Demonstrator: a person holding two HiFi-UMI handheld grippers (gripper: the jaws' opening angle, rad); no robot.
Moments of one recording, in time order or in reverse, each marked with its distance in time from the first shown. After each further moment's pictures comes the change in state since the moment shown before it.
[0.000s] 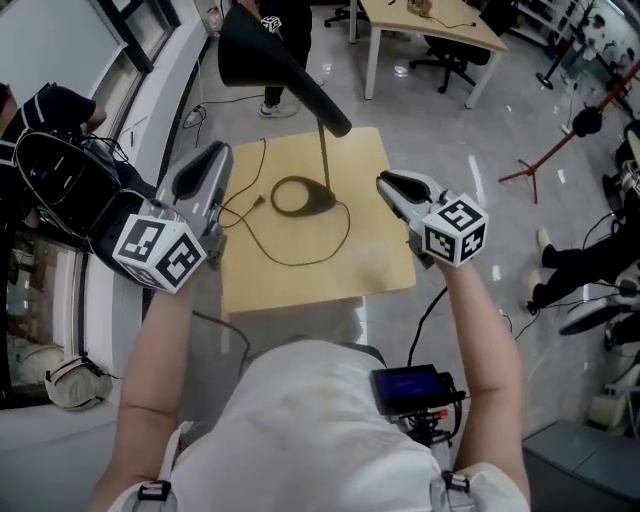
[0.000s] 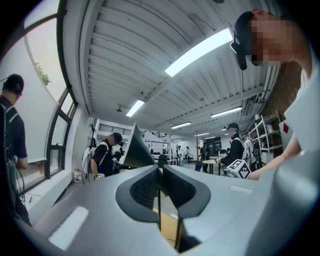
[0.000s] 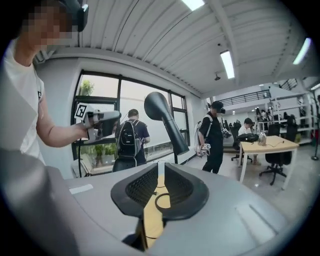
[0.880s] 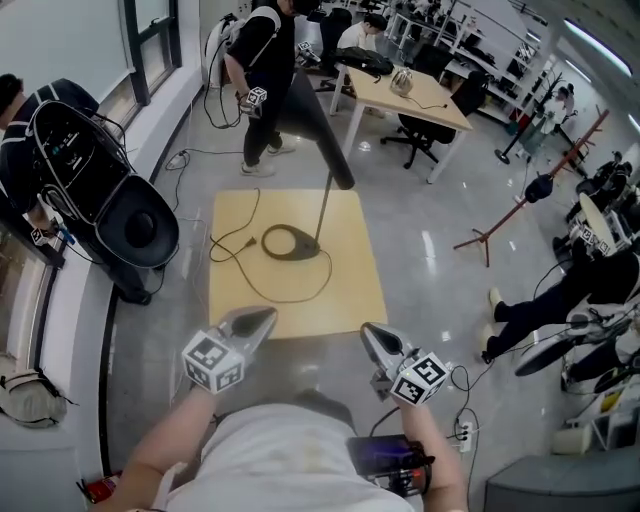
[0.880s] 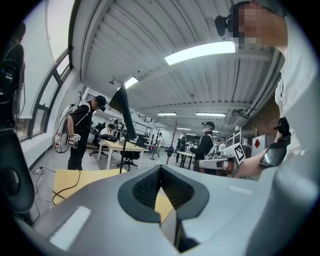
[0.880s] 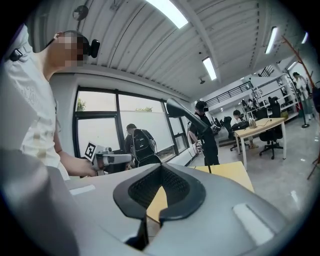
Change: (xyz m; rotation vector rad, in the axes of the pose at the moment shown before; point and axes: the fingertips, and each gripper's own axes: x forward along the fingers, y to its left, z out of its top) left arm -0.164 -0.103 -0.194 -0.204 0.177 -0.248; right arm -0.093 0.198 -0.106 0.172 -0.127 -0.042
